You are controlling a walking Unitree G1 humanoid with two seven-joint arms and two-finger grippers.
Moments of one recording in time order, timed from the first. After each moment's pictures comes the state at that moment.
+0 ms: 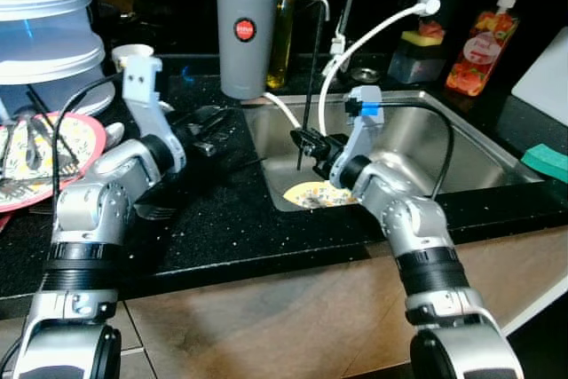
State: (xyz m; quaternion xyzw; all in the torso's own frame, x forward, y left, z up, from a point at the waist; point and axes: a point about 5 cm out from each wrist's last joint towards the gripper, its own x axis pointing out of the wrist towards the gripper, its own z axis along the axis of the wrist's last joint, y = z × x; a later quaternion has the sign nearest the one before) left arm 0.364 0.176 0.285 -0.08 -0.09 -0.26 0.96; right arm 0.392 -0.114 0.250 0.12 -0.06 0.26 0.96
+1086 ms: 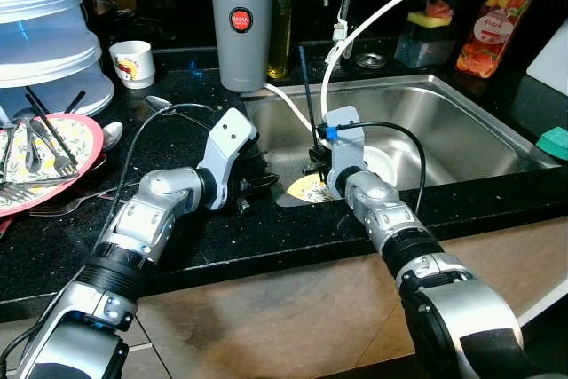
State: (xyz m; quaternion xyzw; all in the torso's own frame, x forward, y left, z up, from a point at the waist) left arm 0.364 0.112 0.237 0.16 0.00 -0.43 0.89; right arm 0.414 -0.114 0.212 -0.07 -0.01 0.16 0.98
